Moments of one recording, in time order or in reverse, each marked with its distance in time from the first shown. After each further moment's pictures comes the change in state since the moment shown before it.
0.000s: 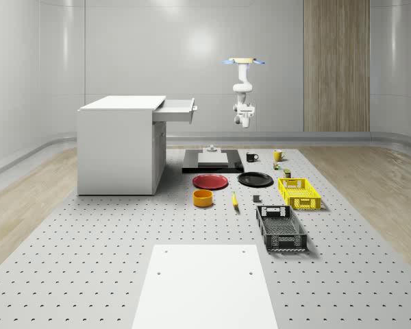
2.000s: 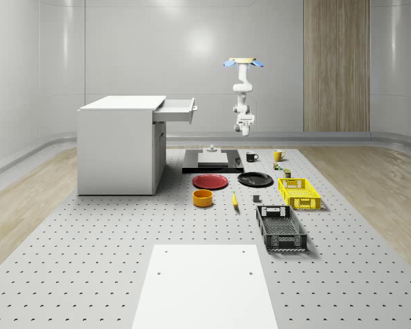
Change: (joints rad) arm -0.009 0.079 0.006 0.291 0.001 -0.181 -0.004
